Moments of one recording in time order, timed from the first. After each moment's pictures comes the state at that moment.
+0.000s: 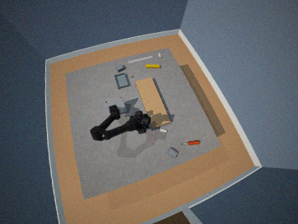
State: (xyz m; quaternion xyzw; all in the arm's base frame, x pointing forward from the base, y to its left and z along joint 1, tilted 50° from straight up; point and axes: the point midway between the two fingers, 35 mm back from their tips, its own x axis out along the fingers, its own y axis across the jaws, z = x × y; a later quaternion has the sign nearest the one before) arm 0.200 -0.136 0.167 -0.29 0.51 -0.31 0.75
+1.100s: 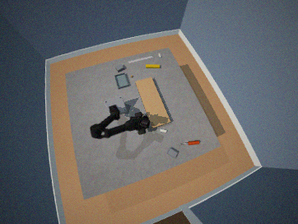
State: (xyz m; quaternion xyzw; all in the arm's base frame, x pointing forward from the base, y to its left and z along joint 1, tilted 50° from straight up) arm 0.198 -0.160 0.148 -0.29 0.51 -0.31 0.74
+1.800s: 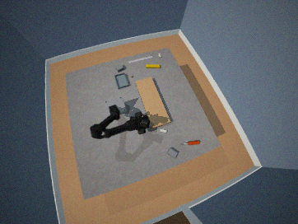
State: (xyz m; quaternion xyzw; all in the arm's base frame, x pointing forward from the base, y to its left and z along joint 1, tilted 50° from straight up) arm 0.198 -0.158 0.146 -0.29 0.52 -0.31 0.74
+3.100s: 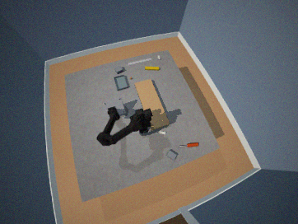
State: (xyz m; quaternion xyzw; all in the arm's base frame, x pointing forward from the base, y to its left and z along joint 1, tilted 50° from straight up) arm 0.217 -0.079 0.216 -0.30 0.52 -0.30 0.74
